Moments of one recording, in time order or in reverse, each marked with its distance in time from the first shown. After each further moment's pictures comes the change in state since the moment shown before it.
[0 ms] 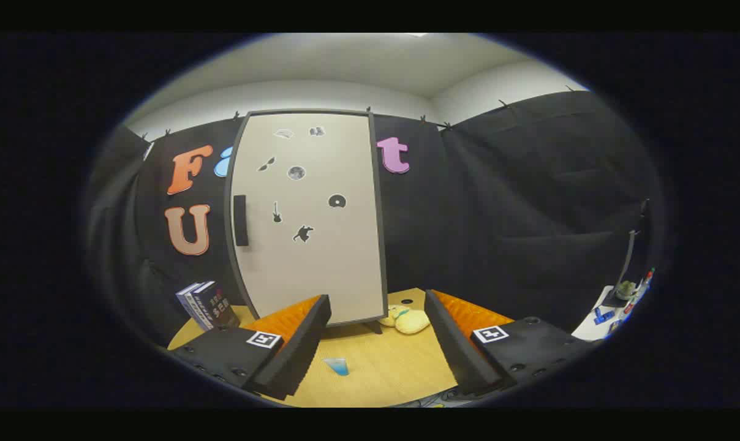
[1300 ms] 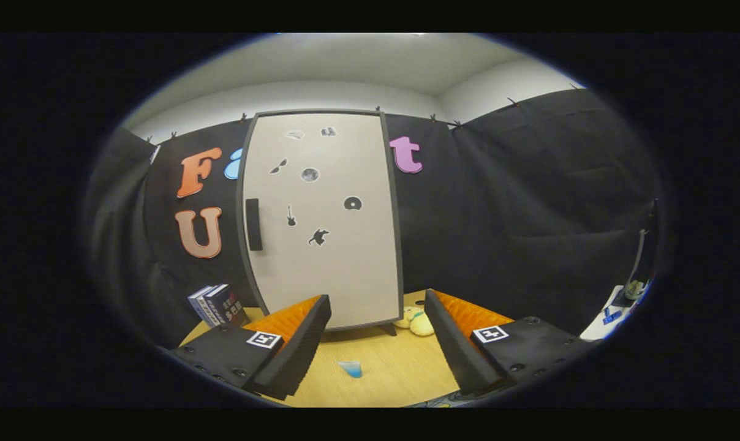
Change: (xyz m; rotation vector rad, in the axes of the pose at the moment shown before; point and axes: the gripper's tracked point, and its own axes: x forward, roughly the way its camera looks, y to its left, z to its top) arm 0.016 0.035 0.011 0.005 0.004 0.077
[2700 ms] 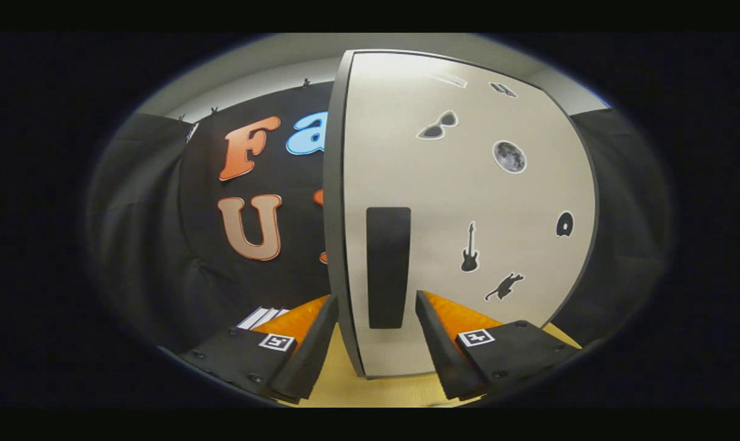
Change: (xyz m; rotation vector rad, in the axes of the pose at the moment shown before) arm 0.228 0.250 0.037 -0.073 0.141 0.278
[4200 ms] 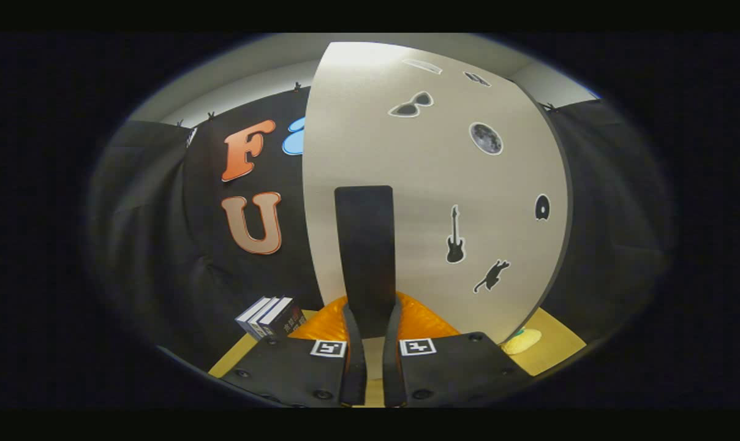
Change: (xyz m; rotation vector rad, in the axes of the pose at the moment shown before) arm -0.019 -0.020 -0.011 0.037 0.003 0.032
